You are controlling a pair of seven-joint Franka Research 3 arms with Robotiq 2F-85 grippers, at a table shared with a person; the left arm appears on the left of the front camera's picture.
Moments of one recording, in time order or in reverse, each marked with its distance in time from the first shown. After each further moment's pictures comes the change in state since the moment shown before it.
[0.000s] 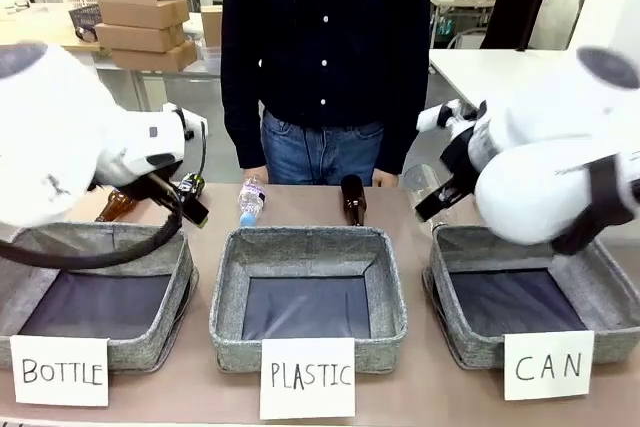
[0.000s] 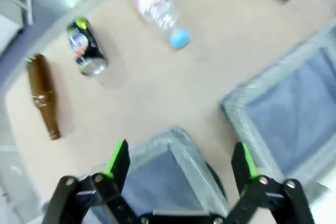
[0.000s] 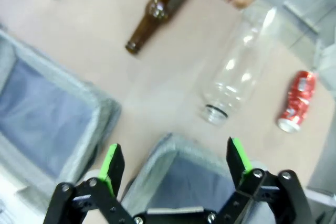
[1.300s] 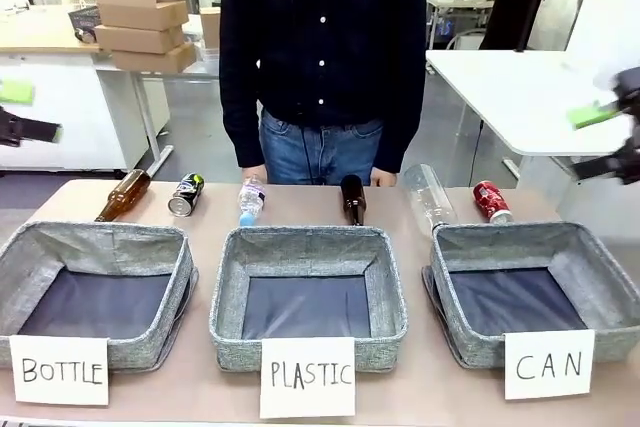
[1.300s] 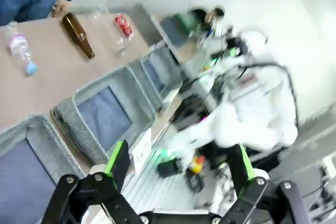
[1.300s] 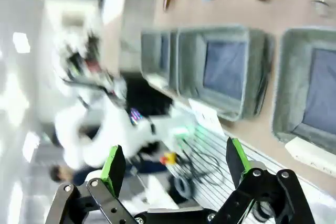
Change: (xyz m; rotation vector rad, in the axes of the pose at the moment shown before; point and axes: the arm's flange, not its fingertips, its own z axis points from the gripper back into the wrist) left arm -0.120 0.156 0.133 -1.035 -0.445 0.465; right arm -0.110 -0.125 0.160 0.887 -0.036 -0.825
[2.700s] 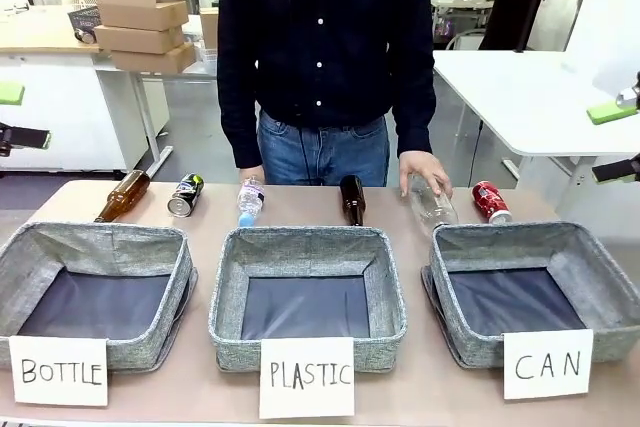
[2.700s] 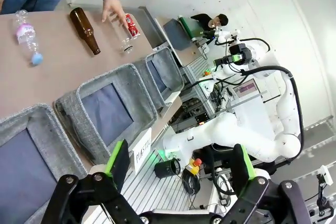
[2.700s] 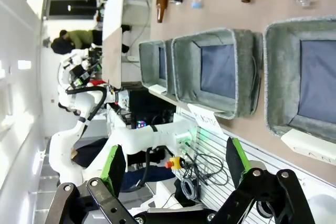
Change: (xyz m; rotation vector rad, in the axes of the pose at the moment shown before) left arm -0.003 0.000 0.000 0.026 0.012 0.028; right arm -0.004 -0.001 0.002 -0.028 0.007 -0.028
